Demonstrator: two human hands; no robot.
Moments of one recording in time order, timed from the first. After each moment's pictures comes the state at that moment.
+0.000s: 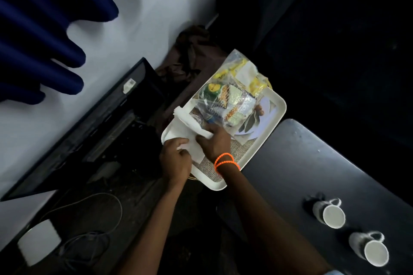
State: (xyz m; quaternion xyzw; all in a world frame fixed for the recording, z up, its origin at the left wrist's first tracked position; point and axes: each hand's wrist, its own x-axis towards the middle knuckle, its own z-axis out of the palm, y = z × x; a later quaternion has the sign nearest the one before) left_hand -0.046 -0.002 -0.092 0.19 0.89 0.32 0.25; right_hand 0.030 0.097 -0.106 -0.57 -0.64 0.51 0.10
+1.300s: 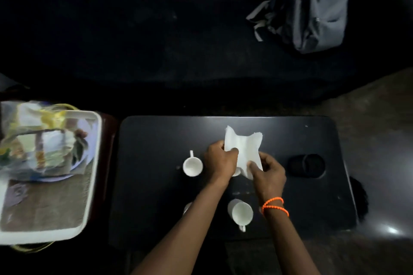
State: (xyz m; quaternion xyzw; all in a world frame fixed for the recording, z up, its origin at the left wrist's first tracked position) left_hand 0.442 0.078 -0.029 0.41 0.69 0.17 0.58; right_hand 0.547 0.000 -0.050 -0.83 -0.20 0.32 0.40
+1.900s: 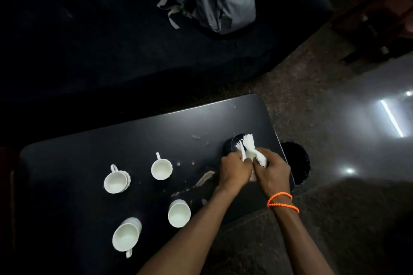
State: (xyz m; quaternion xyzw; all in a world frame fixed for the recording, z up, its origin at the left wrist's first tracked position) left_hand 0.659 -0.020 -0.039 0.59 0.53 0.00 0.62; right_hand 0.741 -0.092 -0.022 -0.90 -0.28 0.18 0.29
